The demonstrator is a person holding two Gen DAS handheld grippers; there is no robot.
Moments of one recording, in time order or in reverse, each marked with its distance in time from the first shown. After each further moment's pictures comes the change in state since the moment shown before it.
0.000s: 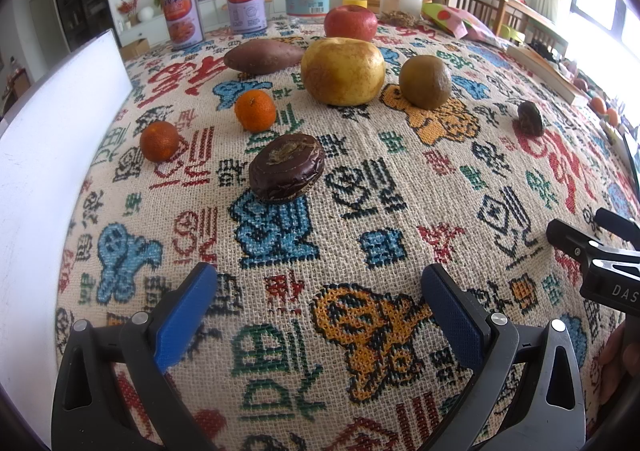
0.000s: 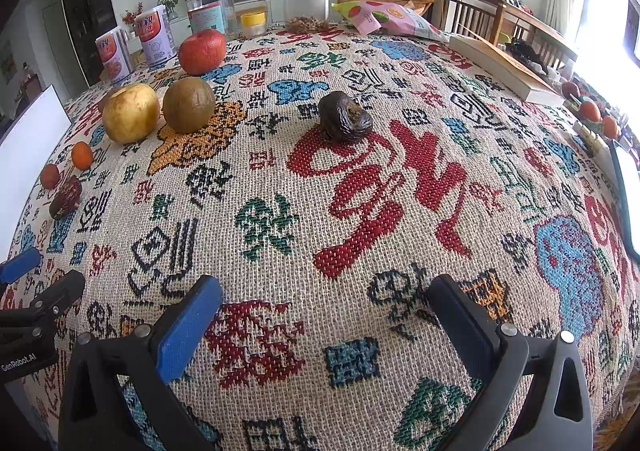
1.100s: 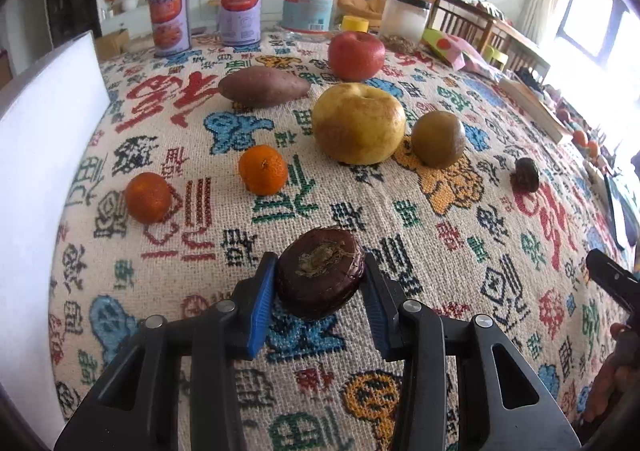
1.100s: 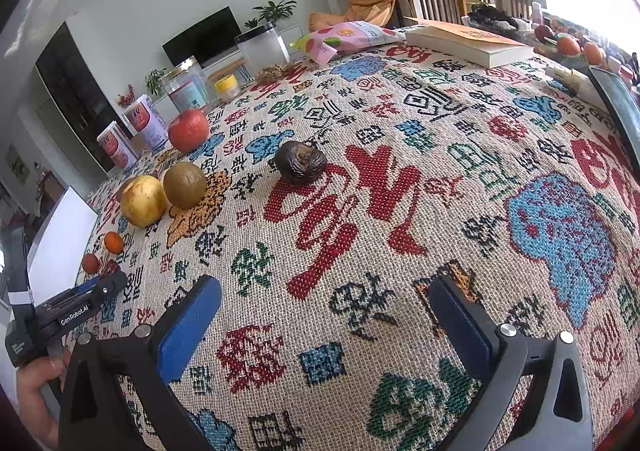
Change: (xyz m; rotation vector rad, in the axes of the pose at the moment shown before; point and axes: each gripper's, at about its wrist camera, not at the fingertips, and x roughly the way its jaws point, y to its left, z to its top) left arm -0.001 0.040 0.031 -0.067 -0.020 -0.158; right arm -0.023 -0.059 -0.008 0.317 -0.109 0.170
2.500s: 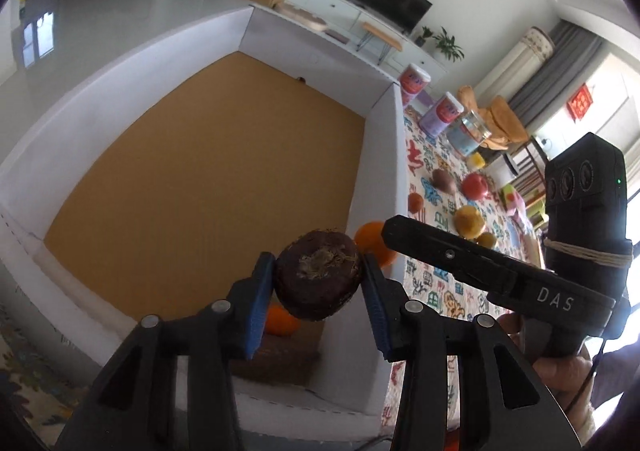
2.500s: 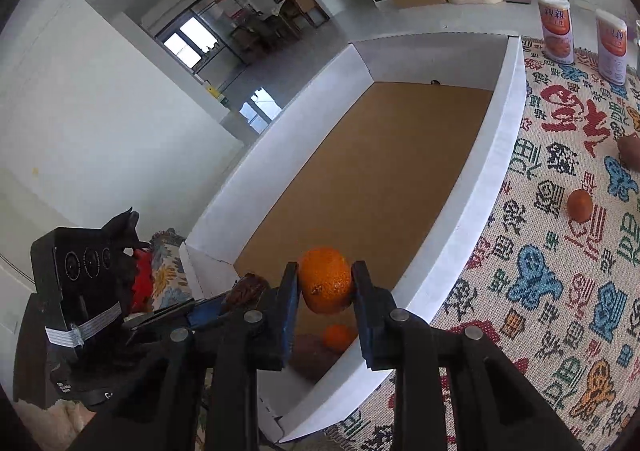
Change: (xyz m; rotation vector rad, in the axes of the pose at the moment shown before) left arm -0.230 0.195 -0.094 -0.620 -0.111 0.087; right arm -0.037 0.428 -0.106 -0.678 0.547 0.769
